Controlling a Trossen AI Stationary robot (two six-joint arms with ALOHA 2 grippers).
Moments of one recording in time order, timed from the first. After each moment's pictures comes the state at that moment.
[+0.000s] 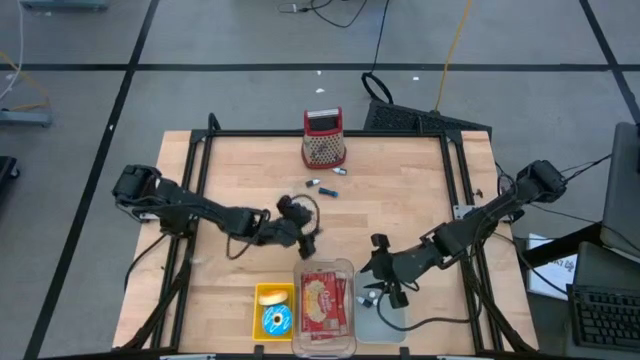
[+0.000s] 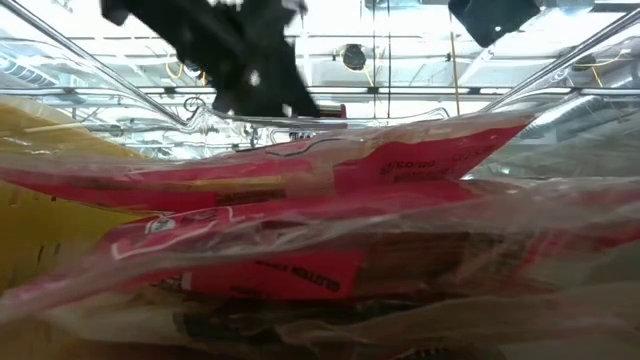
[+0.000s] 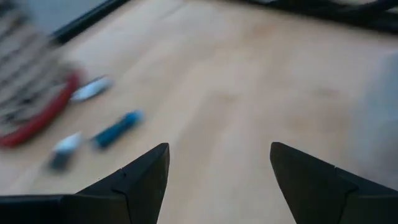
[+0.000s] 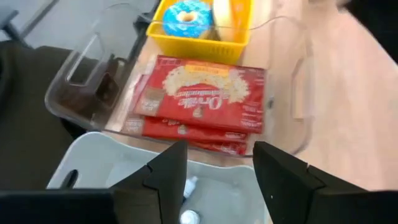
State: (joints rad) left arm -0.24 1.60 0.92 0.04 -0.53 -0.42; right arm 0.53 1.38 0.97 -0.27 0.16 0.27
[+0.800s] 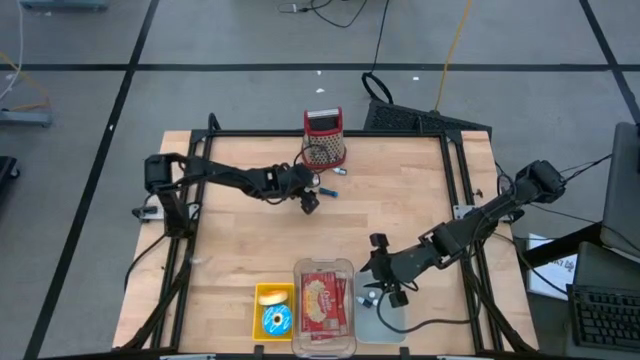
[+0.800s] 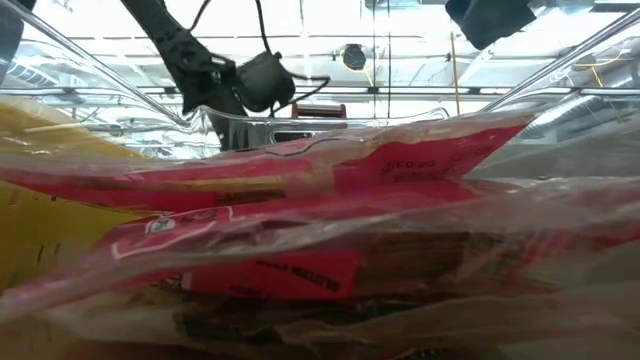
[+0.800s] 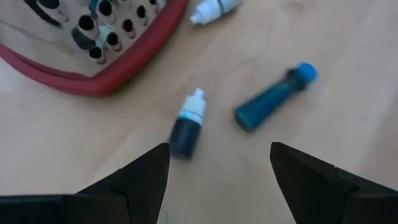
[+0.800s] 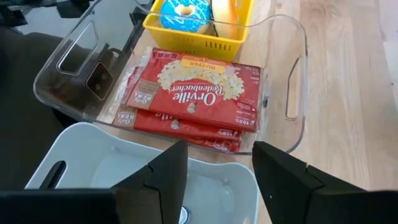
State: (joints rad) left arm 0.24 1.79 0.92 -0.01 -0.21 -0.32; right arm 0.52 1.38 0.96 -0.28 0.16 0.22
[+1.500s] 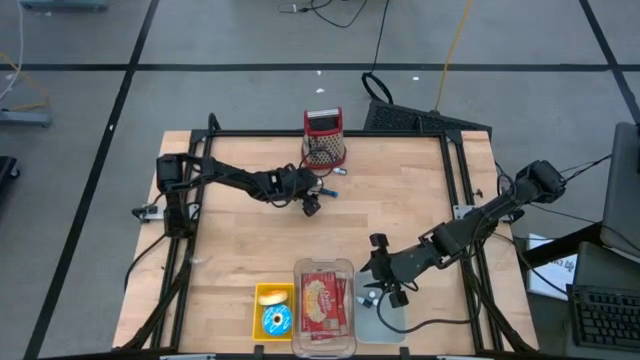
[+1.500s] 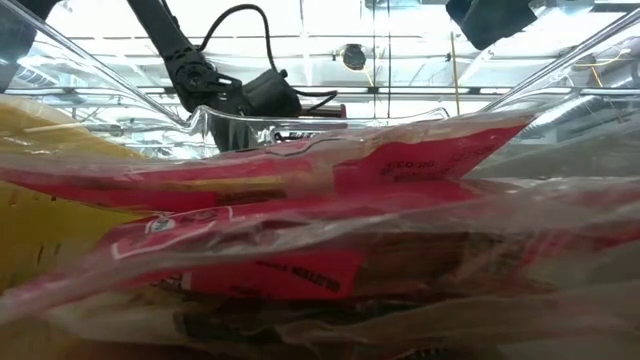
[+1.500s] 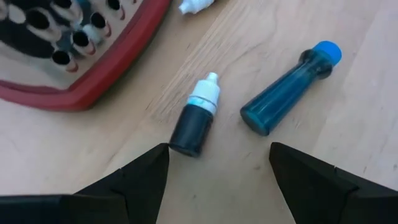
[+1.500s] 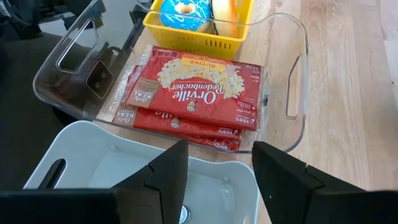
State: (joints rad) left arm 0.25 1.89 0.92 0.09 -0.23 -0.19; right arm 0.52 1.39 0.96 -0.28 0.16 0.22
